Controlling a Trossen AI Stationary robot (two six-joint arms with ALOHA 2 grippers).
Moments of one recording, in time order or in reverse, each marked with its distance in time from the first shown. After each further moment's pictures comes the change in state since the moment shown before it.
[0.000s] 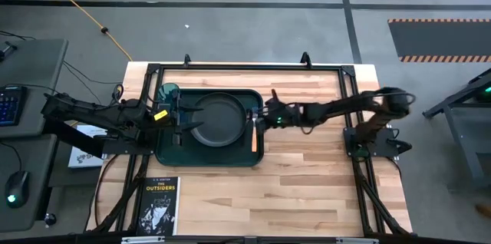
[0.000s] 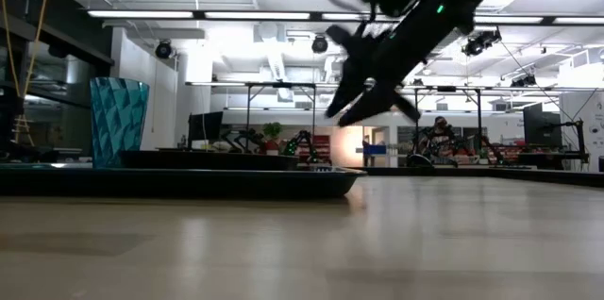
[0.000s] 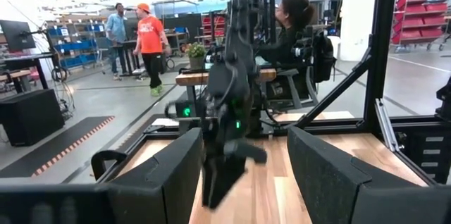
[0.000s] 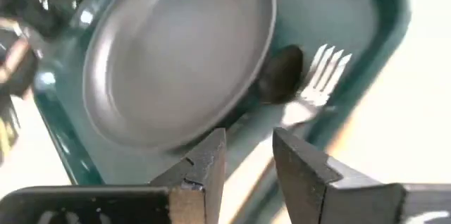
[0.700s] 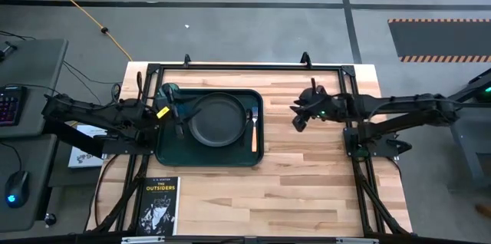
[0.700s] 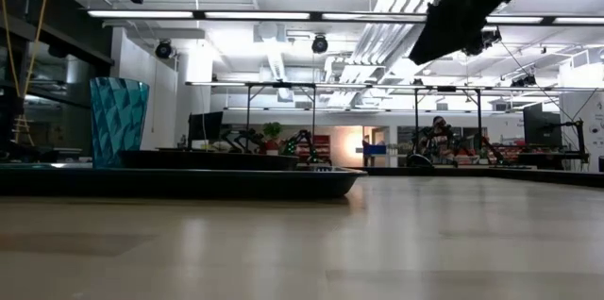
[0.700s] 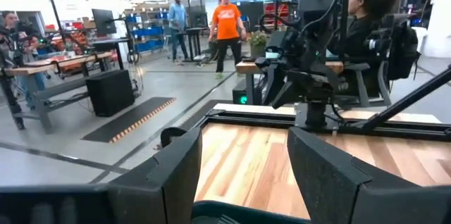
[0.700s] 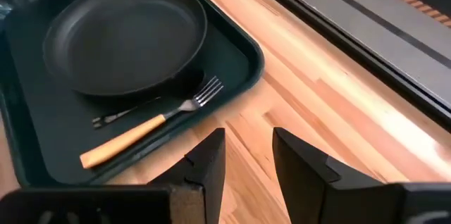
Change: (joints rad) left arm 0.000 -0.045 0.000 -0.065 -0.254 -0.003; right arm 0.022 -0.597 -0.075 -0.537 0.236 -0.489
